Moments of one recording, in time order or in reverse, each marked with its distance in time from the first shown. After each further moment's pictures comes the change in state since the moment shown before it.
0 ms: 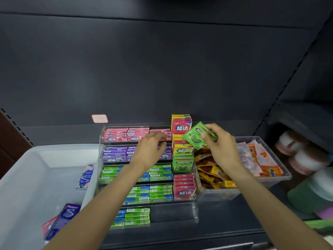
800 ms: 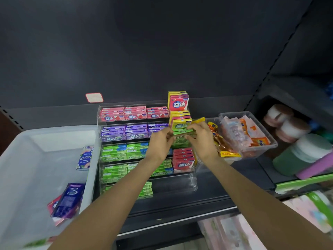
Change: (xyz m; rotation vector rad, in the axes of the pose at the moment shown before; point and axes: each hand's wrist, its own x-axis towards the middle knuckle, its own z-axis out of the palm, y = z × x) left_hand -0.038 0.009 0.049 -0.283 -0.017 -0.102; right_hand -0.041 0.023 0.065 -0.273 -0.090 0.078
